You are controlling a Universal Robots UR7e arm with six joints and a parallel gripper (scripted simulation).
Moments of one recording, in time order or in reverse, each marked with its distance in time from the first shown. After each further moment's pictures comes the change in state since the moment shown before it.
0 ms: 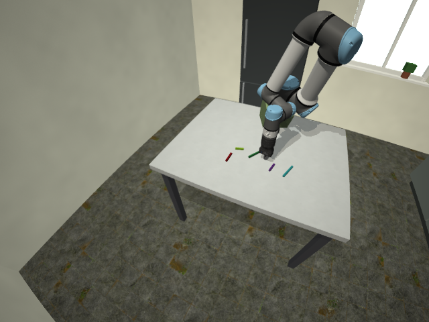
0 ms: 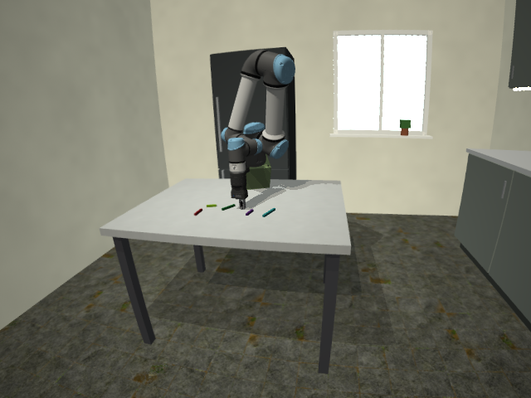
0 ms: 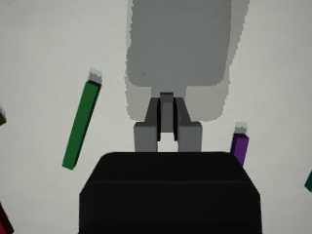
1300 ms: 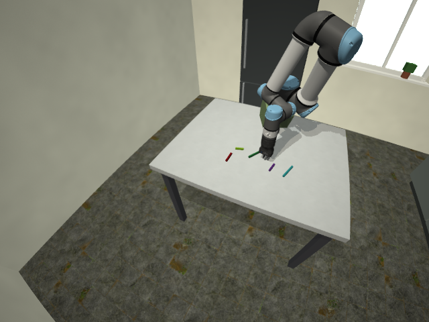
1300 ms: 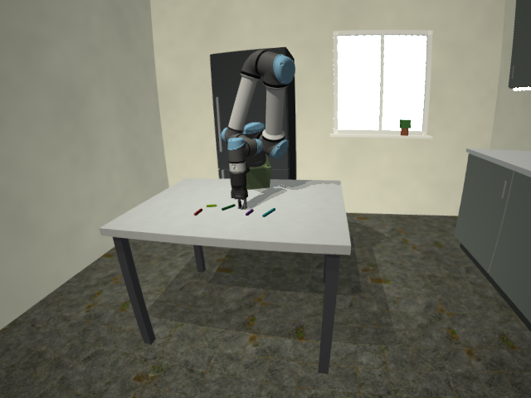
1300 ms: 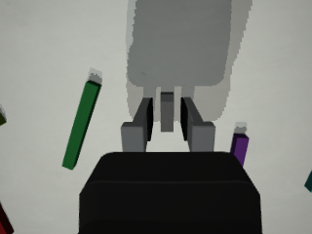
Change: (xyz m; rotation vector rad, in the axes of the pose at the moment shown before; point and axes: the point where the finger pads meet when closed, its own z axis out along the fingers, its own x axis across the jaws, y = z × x) arm 0.000 0.000 0.000 0.000 0.000 0.000
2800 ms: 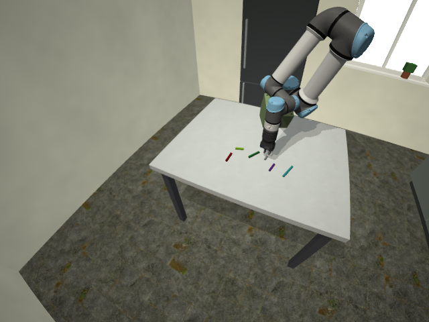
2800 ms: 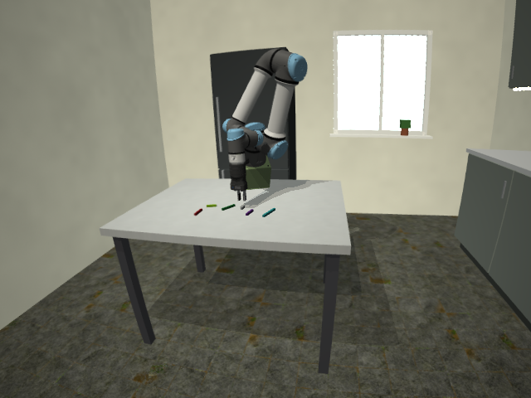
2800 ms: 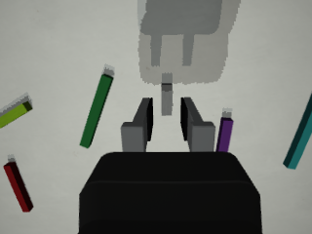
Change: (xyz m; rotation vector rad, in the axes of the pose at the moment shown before) arm 0.000 0.000 -0.041 -0.003 -0.002 0.000
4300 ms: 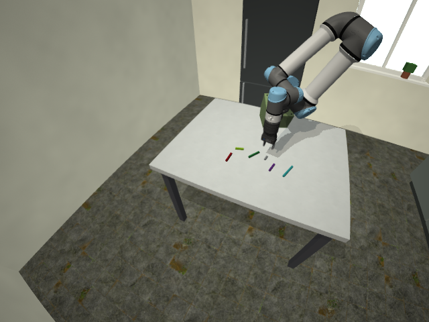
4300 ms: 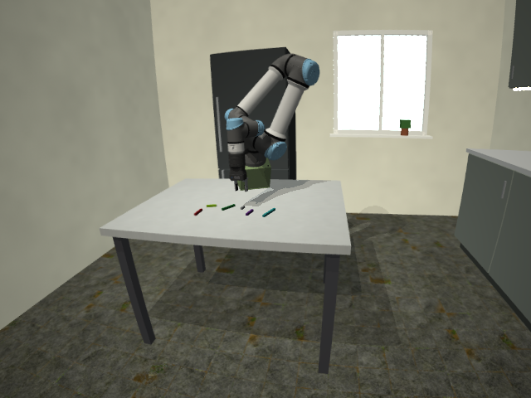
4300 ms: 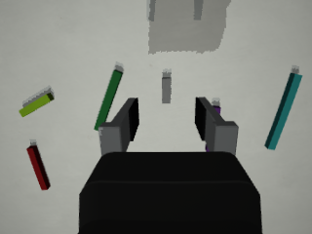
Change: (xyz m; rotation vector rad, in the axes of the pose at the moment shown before) arm 0.000 0.000 -0.048 0.002 0.002 0.000
